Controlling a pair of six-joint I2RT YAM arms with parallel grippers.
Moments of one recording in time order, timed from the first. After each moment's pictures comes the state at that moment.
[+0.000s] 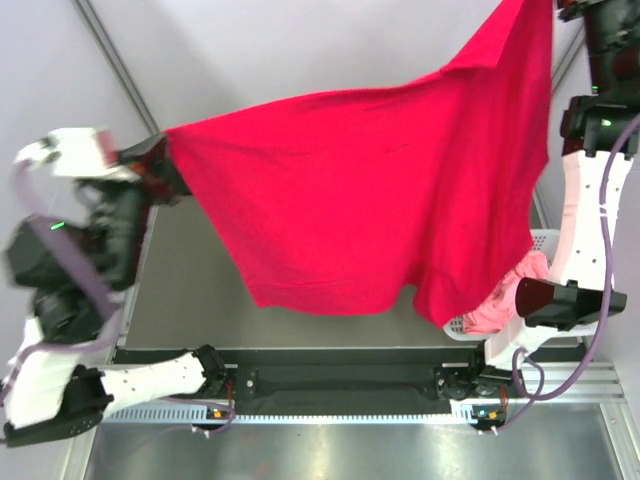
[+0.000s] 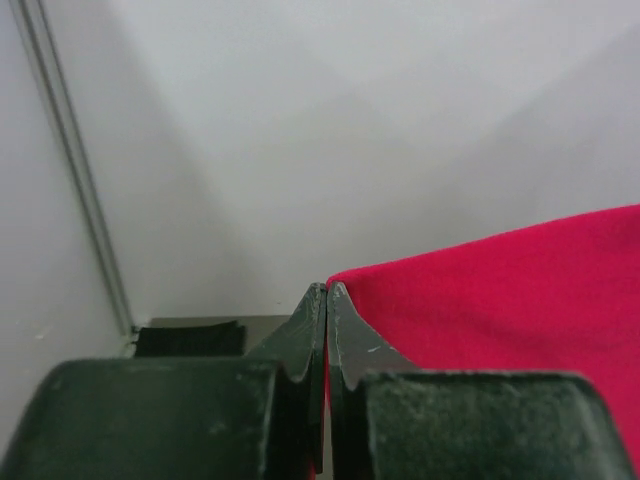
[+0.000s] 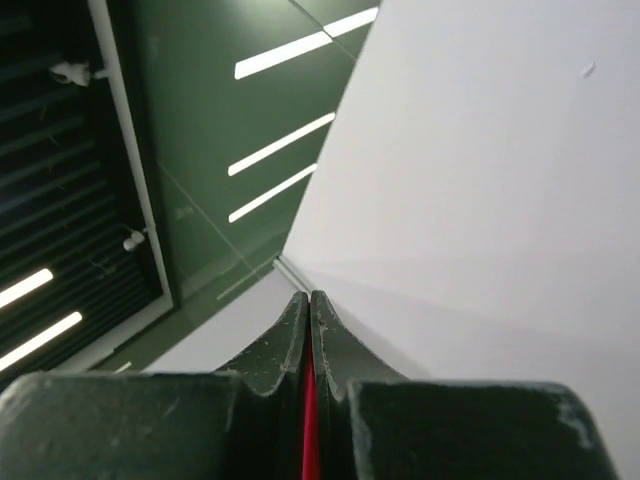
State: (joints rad) left arm -0.98 0.86 1.72 -0.41 -0.79 0.18; right arm -0.15 1.65 2.27 0.21 -0.35 1.43
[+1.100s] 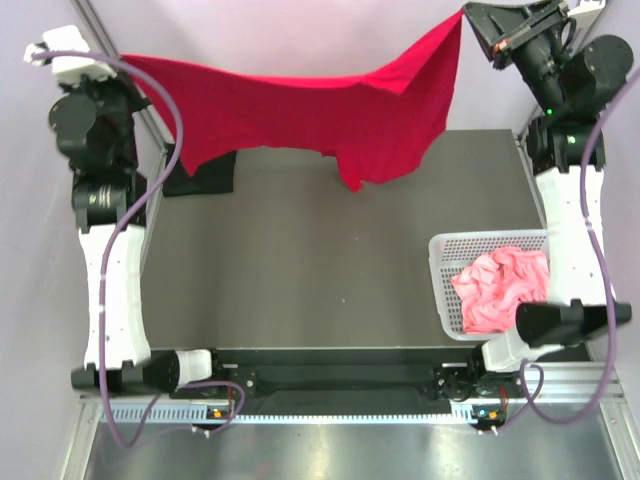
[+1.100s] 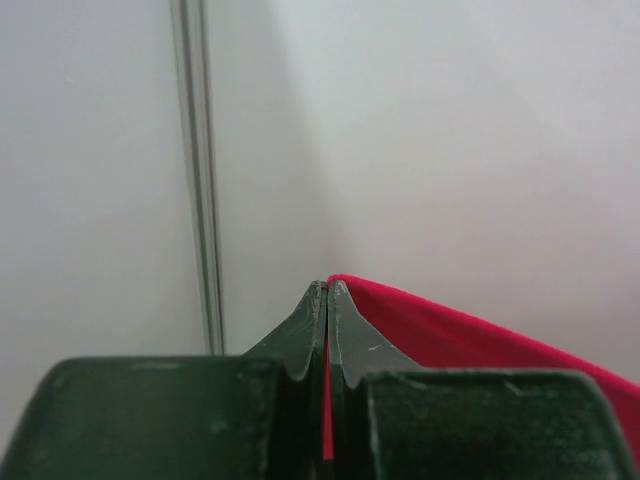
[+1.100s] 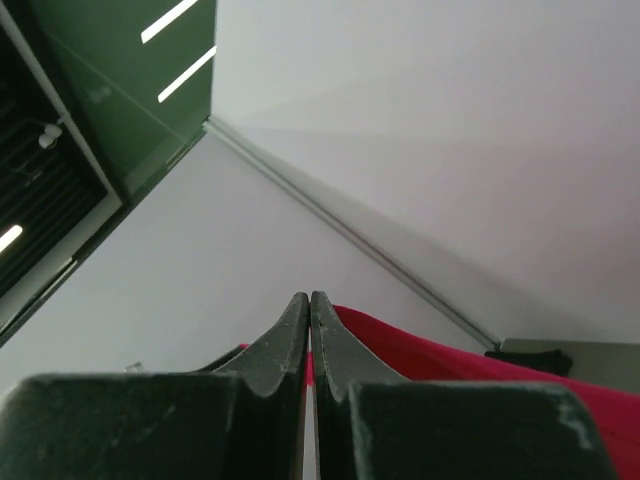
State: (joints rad) left arm 0.07 1.31 1.79 -0.14 -0.14 -0.09; right arm 0.03 1.57 2.03 0.02 -0.44 1.22
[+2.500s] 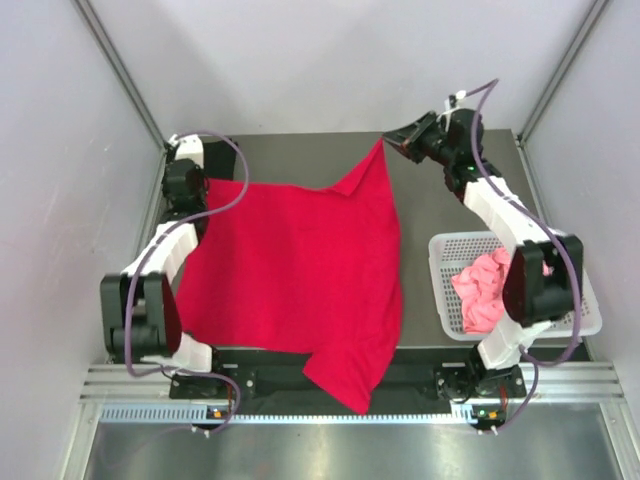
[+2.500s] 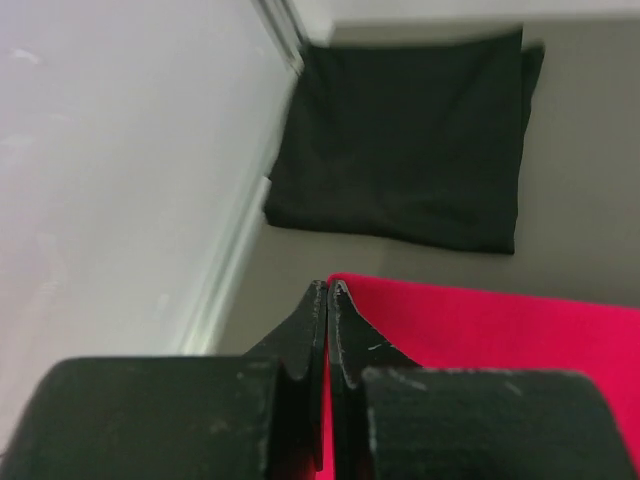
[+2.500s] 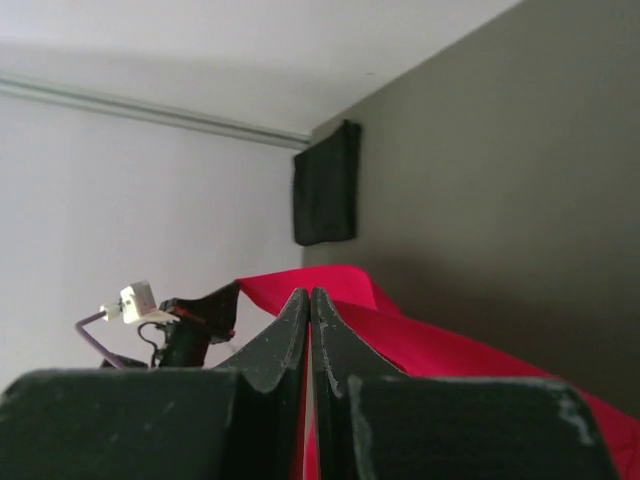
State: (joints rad) left arm 0.04 1.46 0.98 0.24 -0.36 0.18; right arm 0.22 1.66 1.39 0.11 -0.42 1.06
